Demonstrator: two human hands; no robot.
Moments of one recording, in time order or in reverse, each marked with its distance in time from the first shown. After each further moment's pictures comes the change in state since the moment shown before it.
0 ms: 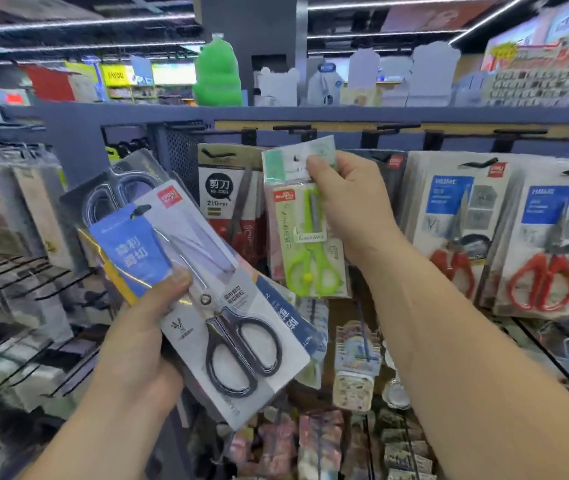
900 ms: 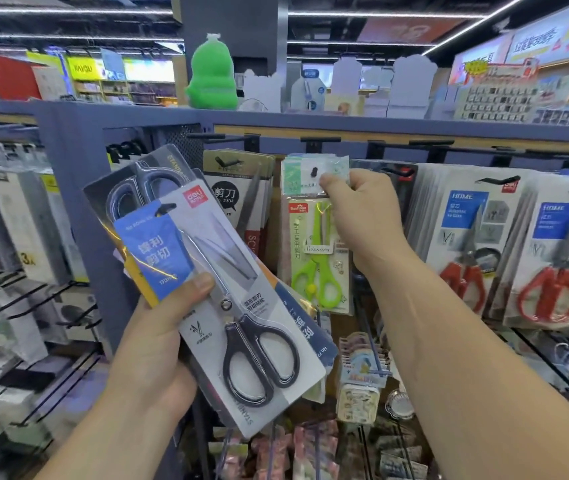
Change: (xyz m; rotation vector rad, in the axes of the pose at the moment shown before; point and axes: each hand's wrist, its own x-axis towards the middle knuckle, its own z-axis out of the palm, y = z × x) left_hand 0.040 0.009 -0.011 -0.026 -0.139 -0.082; right_hand 0.016 0.014 0.015 -0.220 0.144 0.063
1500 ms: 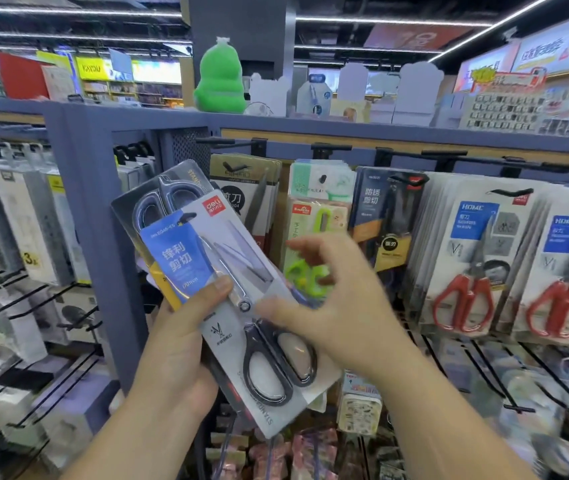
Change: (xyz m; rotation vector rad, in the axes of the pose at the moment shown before) left_hand 0.007 -0.012 0.010 -0.061 0.004 -0.057; right_hand -0.101 -0.014 -0.010 -0.204 -0.369 -0.198
